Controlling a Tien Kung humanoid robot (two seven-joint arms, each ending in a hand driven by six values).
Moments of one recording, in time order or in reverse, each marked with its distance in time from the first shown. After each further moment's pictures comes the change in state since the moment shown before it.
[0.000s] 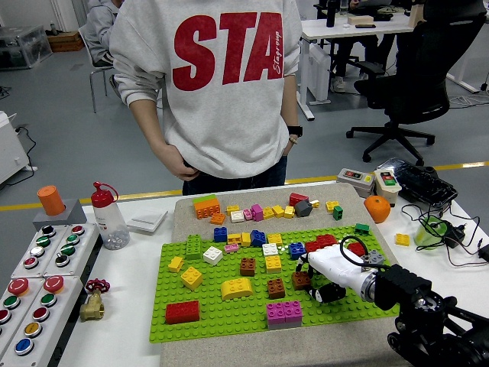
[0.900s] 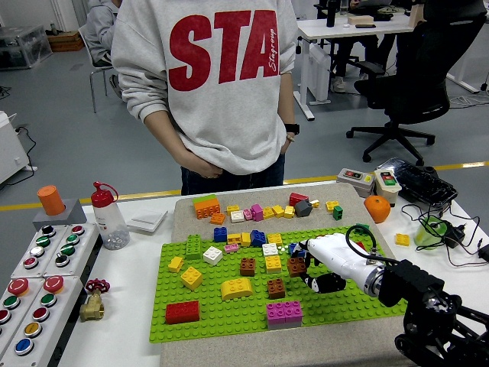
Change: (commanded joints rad) left arm -0.004 0.007 0.013 0.002 -0.018 0.003 -0.005; right arm -0.050 -0.122 0.009 0.320 0.101 0.018 -0.159
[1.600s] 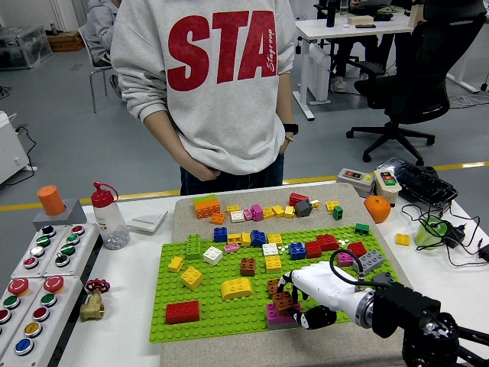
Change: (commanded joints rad) left arm 0.003 0.005 0.016 0.001 -0.023 0.000 -0.004; right arm -0.050 -0.062 -0.064 0.307 0.022 0.137 -0.195
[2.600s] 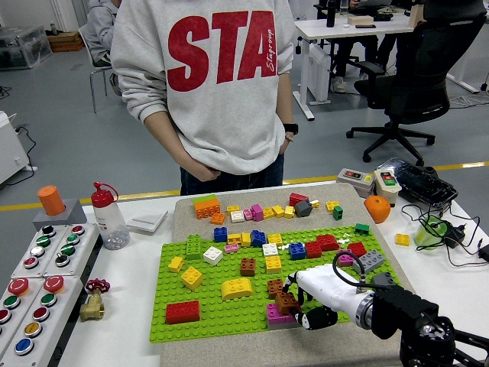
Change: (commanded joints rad) left arm 0.008 -0.001 0.000 -0.002 0.002 0.002 0.003; right arm -0.014 0.024 0.010 -0.048 -0.003 -0.004 -0.019
